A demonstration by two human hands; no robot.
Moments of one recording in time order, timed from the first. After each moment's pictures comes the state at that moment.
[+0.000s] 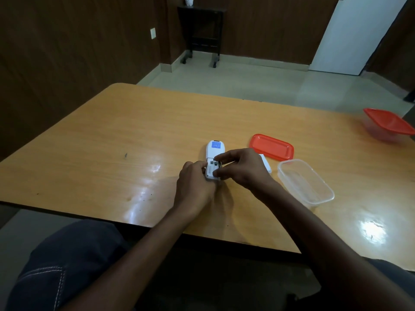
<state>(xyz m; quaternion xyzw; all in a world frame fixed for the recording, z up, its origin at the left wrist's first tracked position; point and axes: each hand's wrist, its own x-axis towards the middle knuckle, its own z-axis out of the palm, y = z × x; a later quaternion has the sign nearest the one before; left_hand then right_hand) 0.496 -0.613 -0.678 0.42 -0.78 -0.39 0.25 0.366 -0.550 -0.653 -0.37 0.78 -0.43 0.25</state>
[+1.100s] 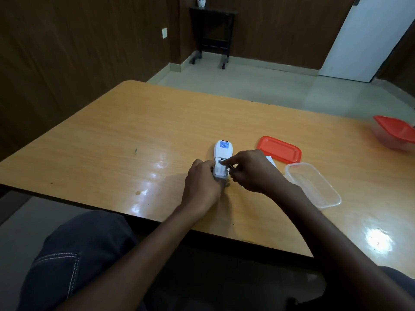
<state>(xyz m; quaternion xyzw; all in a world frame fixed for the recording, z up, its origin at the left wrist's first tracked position) 0.499 -0.609 -0.676 0.41 -0.79 -0.37 0.25 0.364 -0.546 -0.642 -0.60 0.77 -0.19 0.07</state>
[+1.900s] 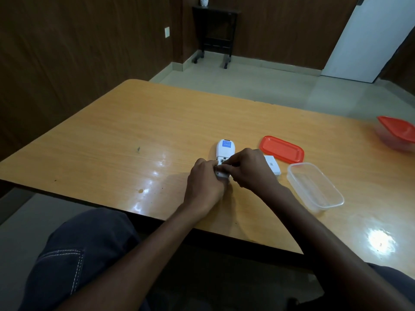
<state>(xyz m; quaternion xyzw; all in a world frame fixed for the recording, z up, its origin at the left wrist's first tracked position) 0.501 -0.608 -0.677 0.42 -0.80 -0.35 0.25 0.375 -0.558 -0.654 -0.53 0.80 -0.29 0.07</state>
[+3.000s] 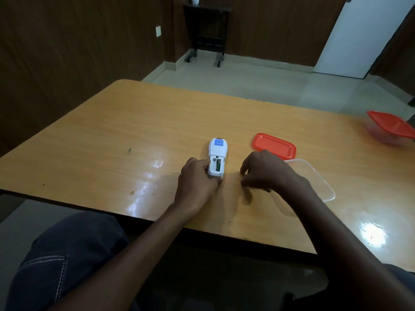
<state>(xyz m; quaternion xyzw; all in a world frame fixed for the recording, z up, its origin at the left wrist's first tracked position) 0.503 -0.607 -0.673 0.43 -0.78 -0.37 0.26 0.346 -0.532 -0.629 -0.50 0.86 -0.01 0.11</state>
